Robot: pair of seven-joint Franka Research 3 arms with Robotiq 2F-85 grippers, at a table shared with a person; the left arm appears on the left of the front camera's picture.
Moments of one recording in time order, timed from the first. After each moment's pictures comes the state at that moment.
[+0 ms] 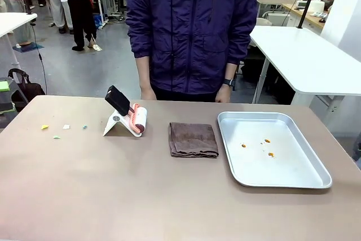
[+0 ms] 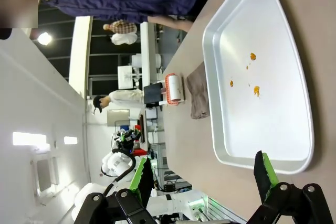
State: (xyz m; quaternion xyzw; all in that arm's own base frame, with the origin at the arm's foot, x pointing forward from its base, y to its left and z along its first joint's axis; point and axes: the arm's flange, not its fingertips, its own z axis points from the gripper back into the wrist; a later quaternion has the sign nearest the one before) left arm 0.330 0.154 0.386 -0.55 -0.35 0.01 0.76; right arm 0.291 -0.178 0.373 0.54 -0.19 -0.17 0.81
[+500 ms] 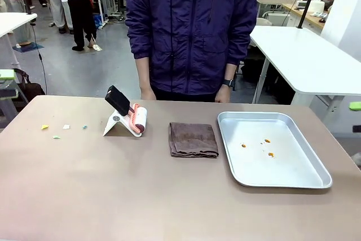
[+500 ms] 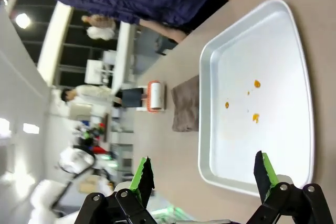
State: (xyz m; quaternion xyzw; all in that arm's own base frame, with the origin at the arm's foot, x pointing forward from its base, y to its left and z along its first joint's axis) left arm 0.364 0.133 0.442 -0.51 -0.35 -0.07 0.78; right arm 0.326 -0.130 0.431 0.44 -0.25 -0.10 0.86
